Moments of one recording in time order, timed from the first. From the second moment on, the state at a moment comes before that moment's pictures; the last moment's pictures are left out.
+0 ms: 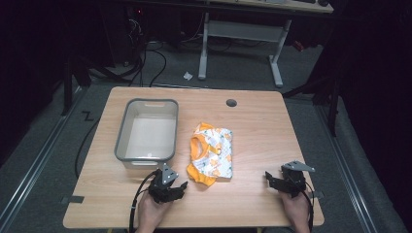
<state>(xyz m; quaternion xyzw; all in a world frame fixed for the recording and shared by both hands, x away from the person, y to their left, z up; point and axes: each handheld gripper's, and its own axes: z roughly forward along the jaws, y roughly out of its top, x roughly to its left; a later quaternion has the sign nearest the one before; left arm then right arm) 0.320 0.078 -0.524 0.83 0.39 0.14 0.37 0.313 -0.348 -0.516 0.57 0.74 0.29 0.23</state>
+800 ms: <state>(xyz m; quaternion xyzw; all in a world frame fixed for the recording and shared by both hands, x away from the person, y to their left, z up) 0.320 0.076 -0.524 0.83 0.39 0.14 0.37 0.313 -0.348 -0.516 0.57 0.74 0.29 0.23</state>
